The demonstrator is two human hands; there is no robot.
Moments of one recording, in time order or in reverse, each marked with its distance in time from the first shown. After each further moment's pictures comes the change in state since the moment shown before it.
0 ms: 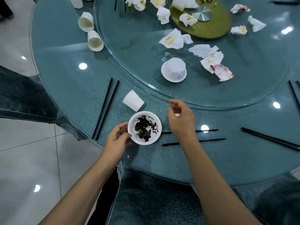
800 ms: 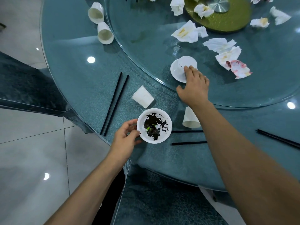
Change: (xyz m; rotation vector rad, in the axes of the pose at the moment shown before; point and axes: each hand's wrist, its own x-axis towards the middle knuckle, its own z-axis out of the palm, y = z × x) left_hand 0.005 -0.004 -0.004 0.052 -0.001 0.008; right_hand 0.120 0.002 0.016 -0.815 -0.106 -0.286
